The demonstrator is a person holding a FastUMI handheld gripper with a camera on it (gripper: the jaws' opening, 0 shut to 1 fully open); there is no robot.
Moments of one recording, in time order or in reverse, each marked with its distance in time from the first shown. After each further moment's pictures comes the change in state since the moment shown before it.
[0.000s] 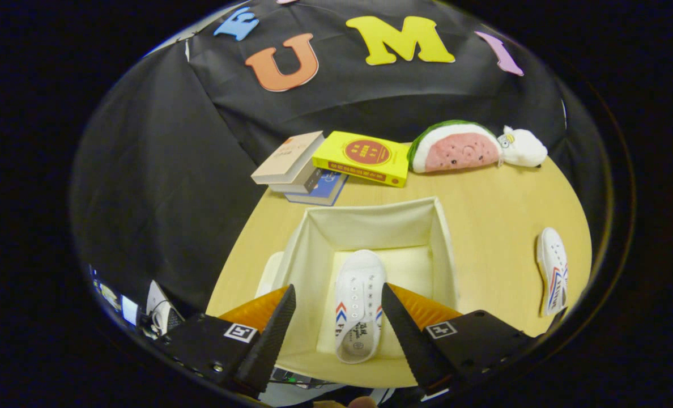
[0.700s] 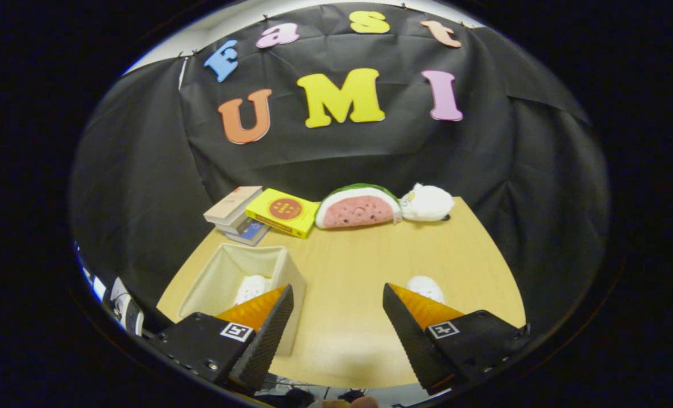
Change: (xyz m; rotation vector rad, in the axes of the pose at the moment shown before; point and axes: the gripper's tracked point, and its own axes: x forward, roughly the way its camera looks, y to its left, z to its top) arm -0.149 -0.233 0.024 -0.014 -0.241 -0.213
